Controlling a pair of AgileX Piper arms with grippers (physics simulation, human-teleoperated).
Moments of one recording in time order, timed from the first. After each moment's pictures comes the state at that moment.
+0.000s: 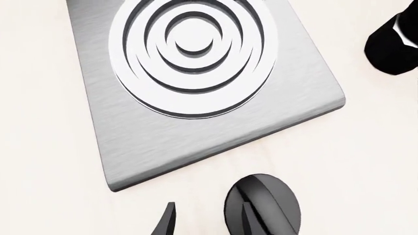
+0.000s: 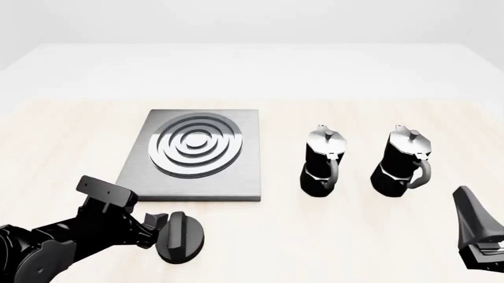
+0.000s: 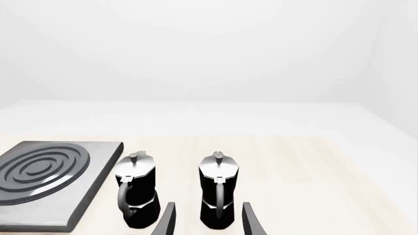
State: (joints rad) left arm -0.37 1.34 -0.23 -0.30 0.00; right arm 0.01 0.01 0.00 -0.01 -0.01
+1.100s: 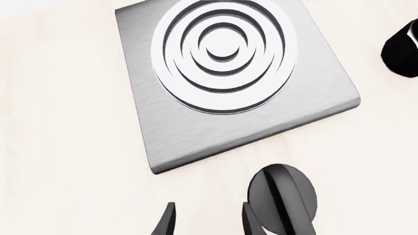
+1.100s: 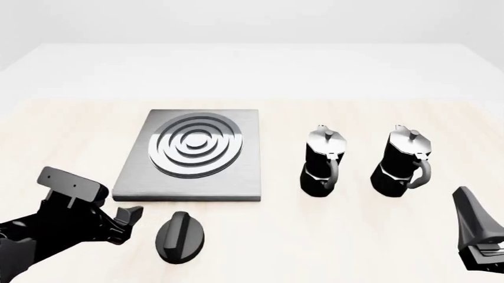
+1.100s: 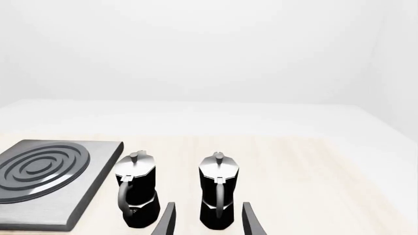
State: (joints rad) left arm -0.26 1.06 -0.24 -0.03 0.09; right arm 0.01 0.00 0.00 0.00 -0.02
